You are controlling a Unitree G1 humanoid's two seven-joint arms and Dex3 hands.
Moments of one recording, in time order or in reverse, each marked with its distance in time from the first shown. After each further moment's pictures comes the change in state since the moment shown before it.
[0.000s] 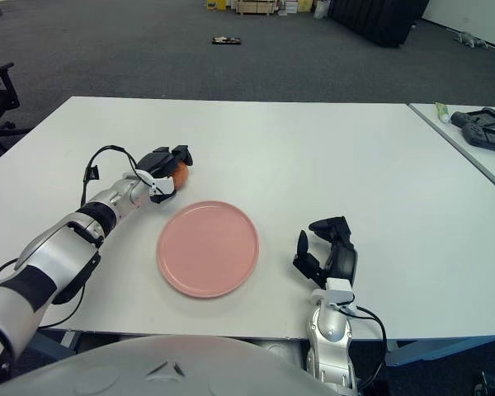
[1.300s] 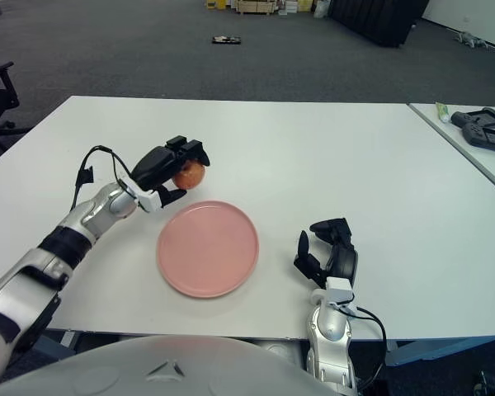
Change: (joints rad) left arm 0.376 0.185 0.106 -0.868 -0.042 -0.251 -0.114; right arm -0.005 -0.001 -0.006 0.008 -0.004 0.021 -0.004
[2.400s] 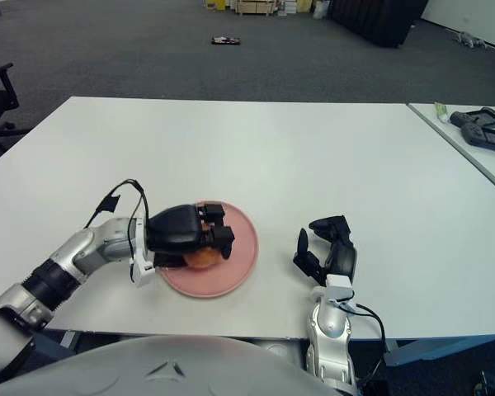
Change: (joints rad) left arm 0.122 0.070 -0.135 -0.238 0.132 -0.227 -0.316; right arm -0.017 0.000 -0.006 0.008 0.028 -0.001 0.023
